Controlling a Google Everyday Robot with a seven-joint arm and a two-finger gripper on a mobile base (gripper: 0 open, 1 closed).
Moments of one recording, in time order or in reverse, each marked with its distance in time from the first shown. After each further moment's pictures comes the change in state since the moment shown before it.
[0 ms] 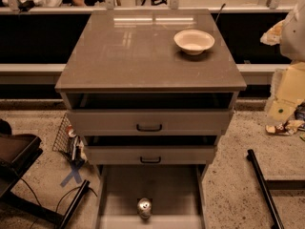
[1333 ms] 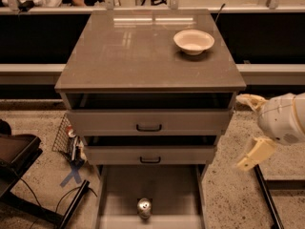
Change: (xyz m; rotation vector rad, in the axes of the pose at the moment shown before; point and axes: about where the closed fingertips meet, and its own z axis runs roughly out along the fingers) arm 0.018 0.042 0.147 -0.033 -0.456 0.024
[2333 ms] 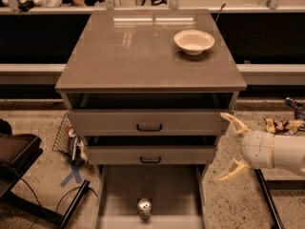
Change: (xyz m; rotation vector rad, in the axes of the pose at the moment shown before) arm 0.054 -0.004 0.096 0.154 -0.351 -0.224
